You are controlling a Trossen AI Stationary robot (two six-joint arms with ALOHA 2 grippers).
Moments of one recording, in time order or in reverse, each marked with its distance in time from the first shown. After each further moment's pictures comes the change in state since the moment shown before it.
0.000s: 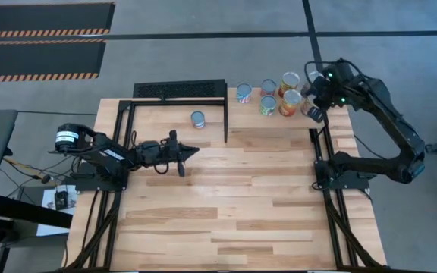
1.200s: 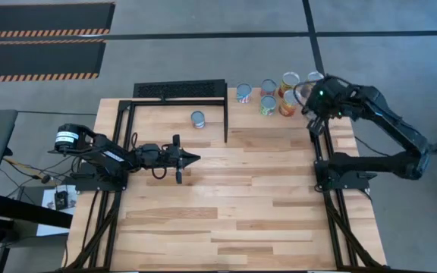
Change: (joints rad) left arm -0.057 0.000 0.000 0.008 0.087 0.089; right arm 0.225 -0.027 -0.038 -0.141 0.158 0.149
